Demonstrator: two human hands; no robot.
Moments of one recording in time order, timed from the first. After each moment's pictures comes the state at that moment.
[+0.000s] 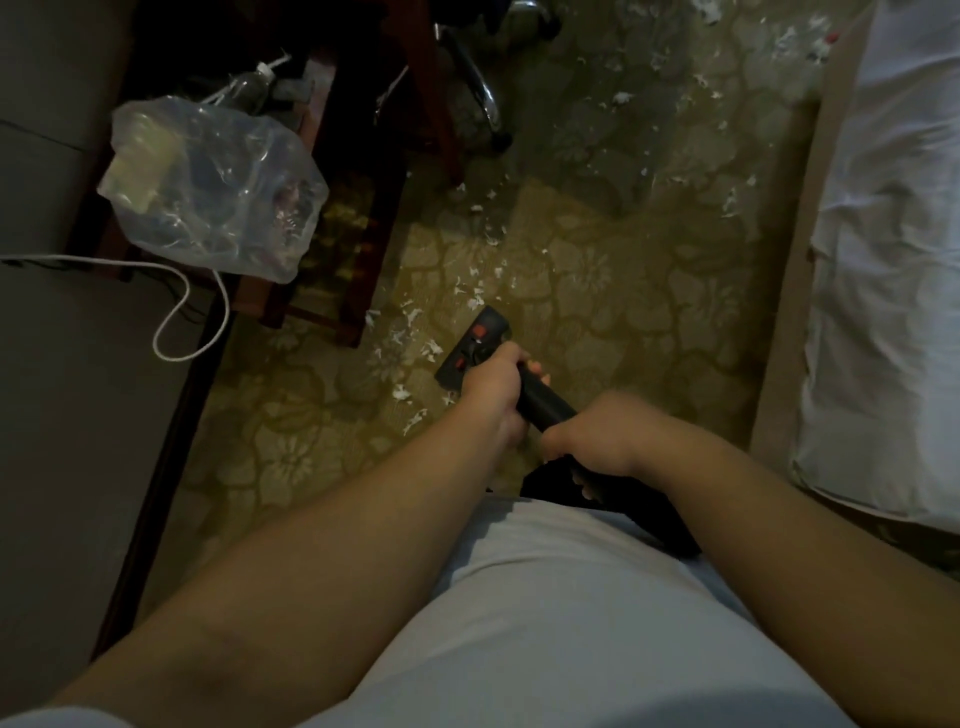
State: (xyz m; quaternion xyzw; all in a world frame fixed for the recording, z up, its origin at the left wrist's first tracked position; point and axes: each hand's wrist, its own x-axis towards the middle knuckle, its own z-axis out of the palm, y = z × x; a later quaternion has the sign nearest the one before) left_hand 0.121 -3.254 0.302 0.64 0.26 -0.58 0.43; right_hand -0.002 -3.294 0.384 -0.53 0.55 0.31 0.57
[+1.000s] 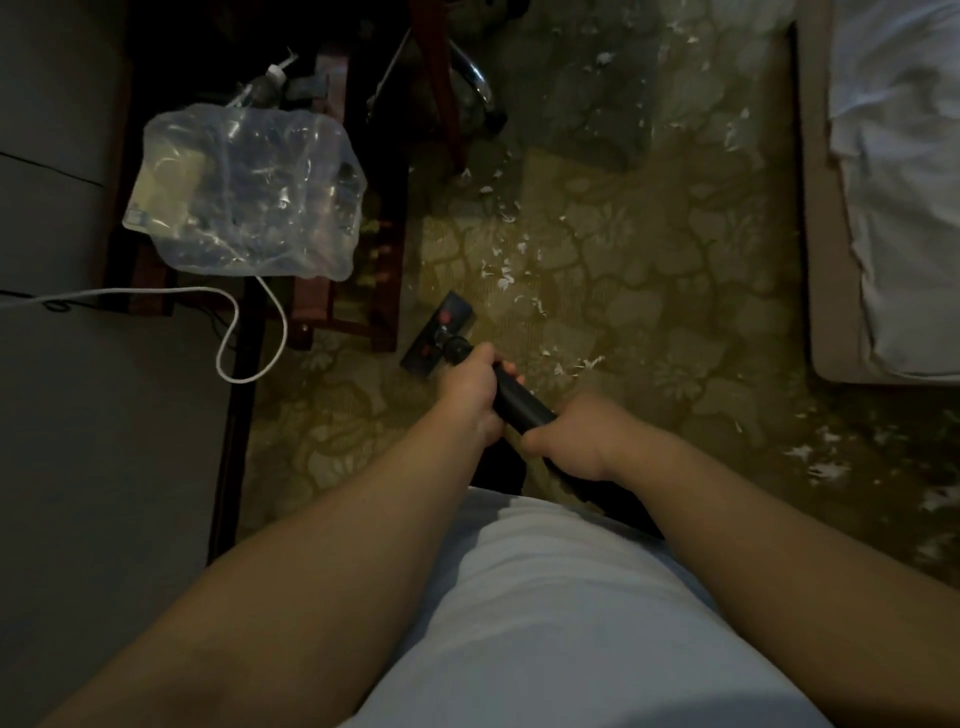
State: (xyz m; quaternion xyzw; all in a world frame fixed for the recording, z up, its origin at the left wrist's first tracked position) left_hand 0.280 -3.103 0.293 0.67 0.20 -0.59 0.40; right_hand 0.151 -3.114 0.361 -0.53 0.59 0.25 0.56
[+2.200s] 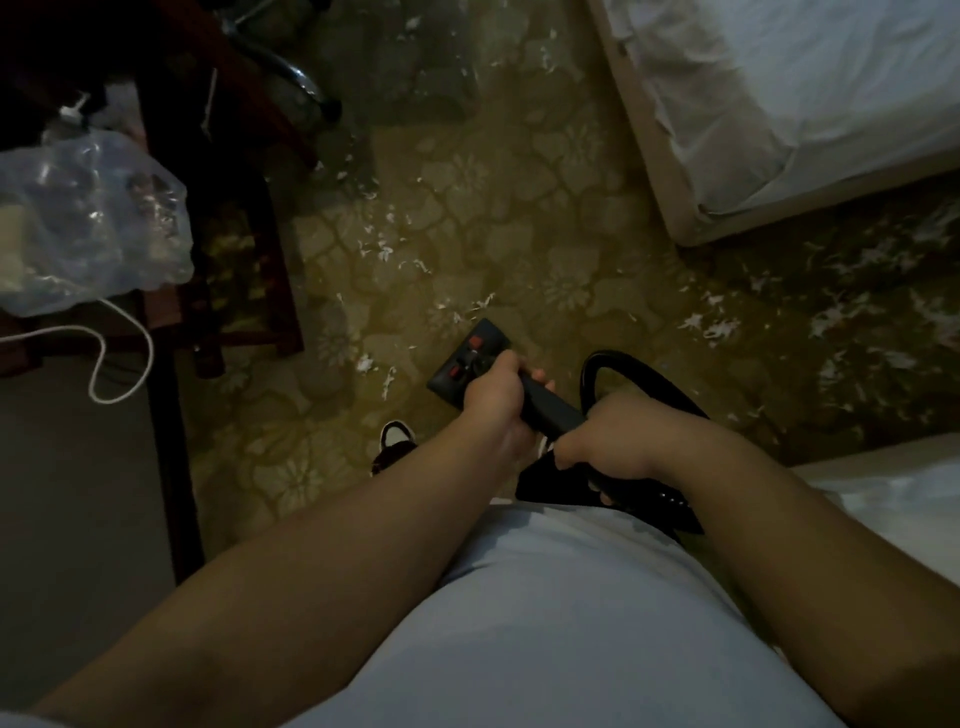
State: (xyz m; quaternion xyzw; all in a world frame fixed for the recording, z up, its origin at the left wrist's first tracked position) left_hand -0.006 -2.988 0.322 0.65 0.14 -0.67 0.33; right_hand -0.132 -2.978 0.402 -0.40 0.64 0.22 0.61
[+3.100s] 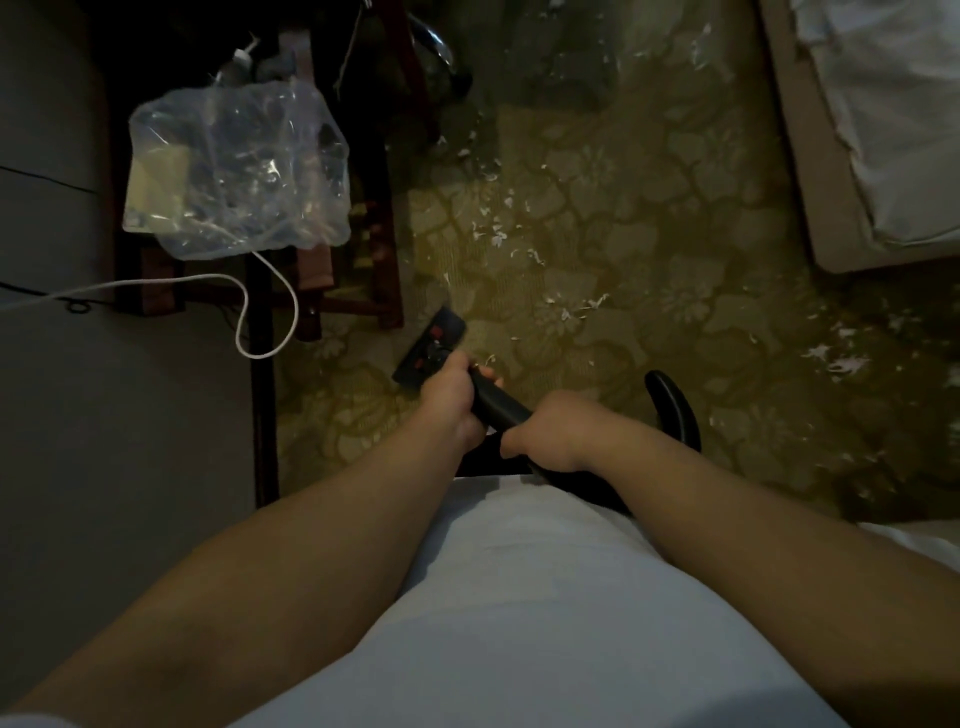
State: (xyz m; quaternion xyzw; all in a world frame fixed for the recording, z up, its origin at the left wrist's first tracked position) left_hand 0.305 -2.975 0.293 0.69 0.17 -0.60 0.37; right_hand 0.175 -2.982 0.368 -0.51 0.59 0.24 0.58
